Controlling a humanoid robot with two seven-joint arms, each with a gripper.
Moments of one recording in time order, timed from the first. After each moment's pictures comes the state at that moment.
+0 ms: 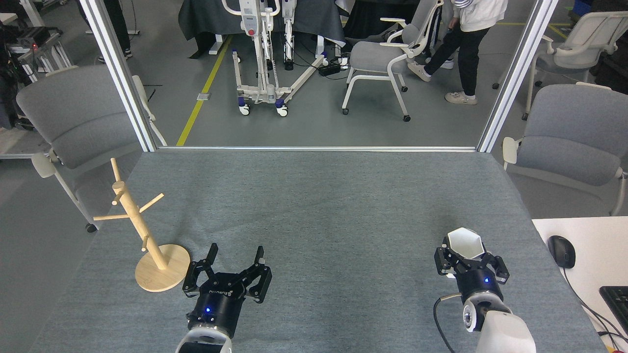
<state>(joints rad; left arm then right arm) -0.05 -0.06 -0.13 -1.58 -1.50 0.03 0.03 -0.45 -0.08 -0.16 -0.72 1.46 -0.09 -0.18</state>
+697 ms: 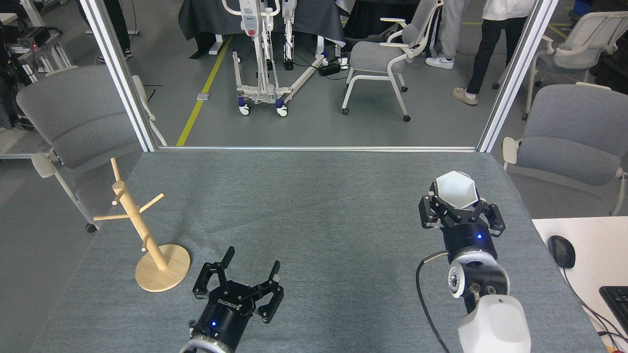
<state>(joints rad) 0.00 -0.01 -0.19 -1.62 -1.60 -0.14 0.11 -0.32 0.02 -0.03 -1.50 1.46 0.09 0.23</state>
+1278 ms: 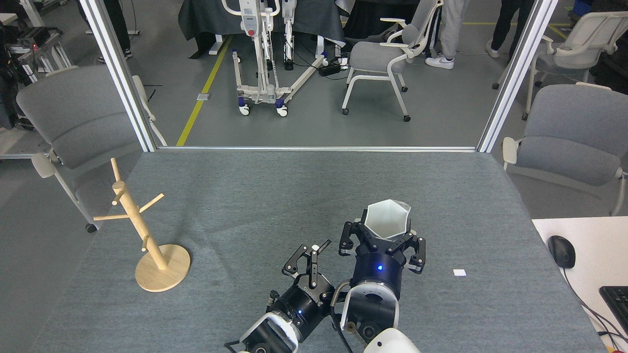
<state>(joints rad) -0.23 -0.06 -0.49 -1.46 -1.85 -0.23 0.05 -0.34 0.04 0.66 -1.55 1.63 0.94 0.48</state>
